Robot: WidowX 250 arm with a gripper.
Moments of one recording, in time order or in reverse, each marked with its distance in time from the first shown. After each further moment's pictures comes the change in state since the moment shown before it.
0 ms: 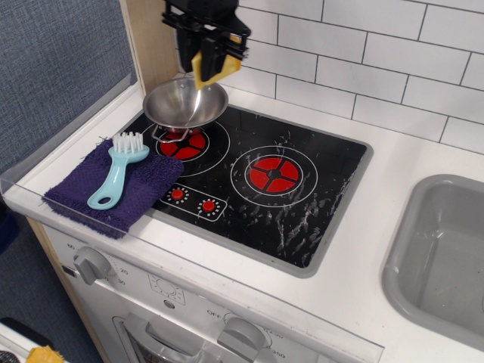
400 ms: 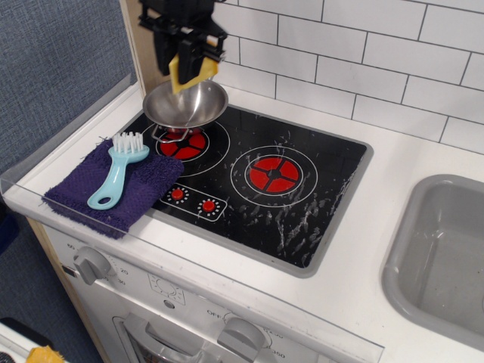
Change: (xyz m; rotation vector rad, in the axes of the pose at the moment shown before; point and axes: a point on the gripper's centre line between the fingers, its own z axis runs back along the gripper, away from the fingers) arm -0.016 0.020 -0.011 -0.003 0.053 0.051
